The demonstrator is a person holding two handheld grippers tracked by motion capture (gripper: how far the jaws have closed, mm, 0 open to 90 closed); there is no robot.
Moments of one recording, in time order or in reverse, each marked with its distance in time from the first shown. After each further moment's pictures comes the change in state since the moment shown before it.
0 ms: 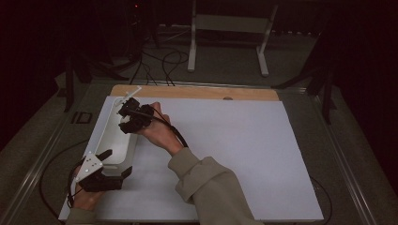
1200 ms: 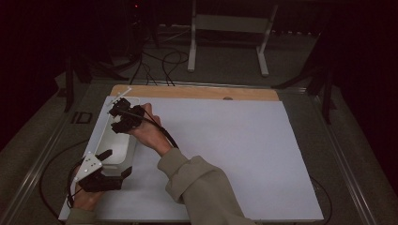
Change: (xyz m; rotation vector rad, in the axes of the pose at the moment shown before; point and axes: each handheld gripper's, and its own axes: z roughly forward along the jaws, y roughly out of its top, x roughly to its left) left arm 0.001 0.000 -0.001 -0.010 -0.012 -0.009; right arm 0.009 0.012 0.025 0.006 -0.013 0.034
